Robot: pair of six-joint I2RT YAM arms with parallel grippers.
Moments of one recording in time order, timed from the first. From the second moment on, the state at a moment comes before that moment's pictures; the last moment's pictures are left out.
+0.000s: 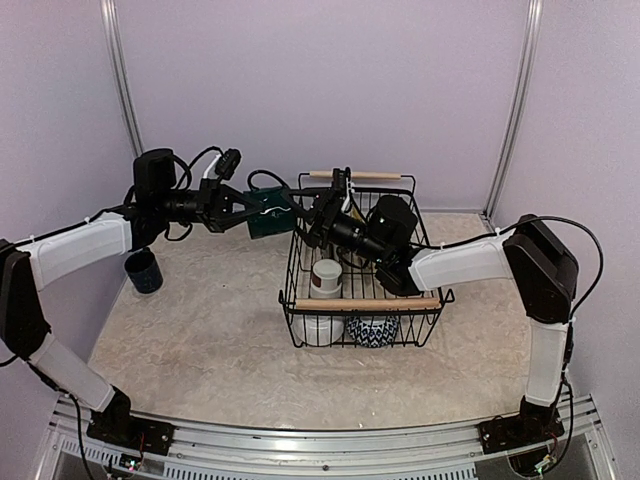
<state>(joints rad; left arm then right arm) -0.36 1.49 1.13 0.23 1.20 -0.82 0.84 1.99 1.28 1.04 -0.37 1.22</state>
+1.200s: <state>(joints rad) -0.24 1.81 1.63 -0.88 0.27 -0.49 0.78 1.58 1.17 0.31 -0.09 0.68</state>
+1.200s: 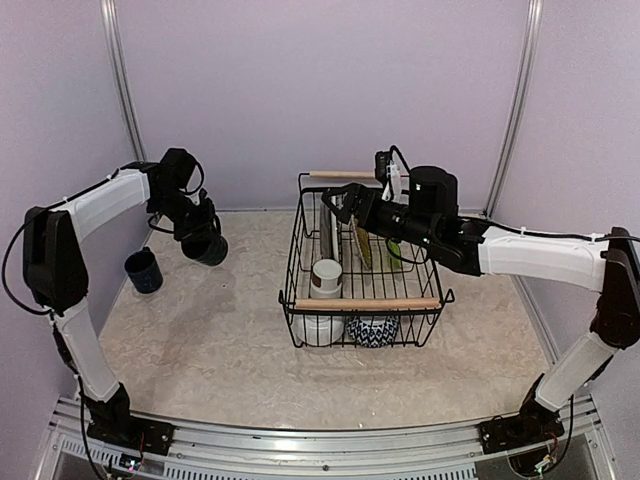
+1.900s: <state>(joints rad) -0.14 2.04 1.74 -1.12 0.01 -0.40 0.78 1.53 1.17 0.17 0.00 0.61</state>
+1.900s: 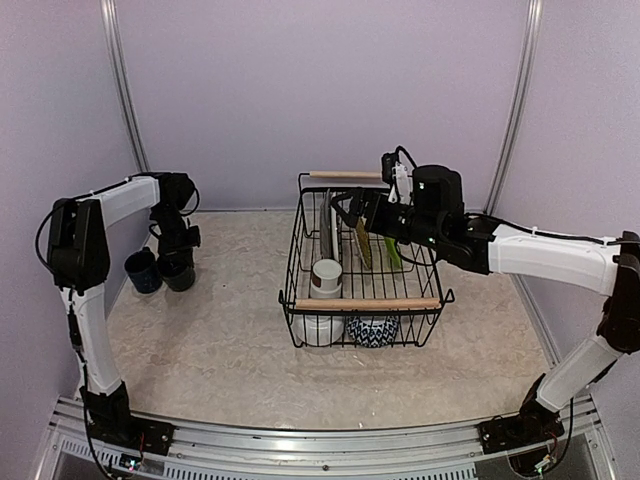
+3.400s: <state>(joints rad) -0.21 1.79 1.62 -0.98 0.05 -0.38 0.78 1.51 1.22 -0.17 0.15 0.47</state>
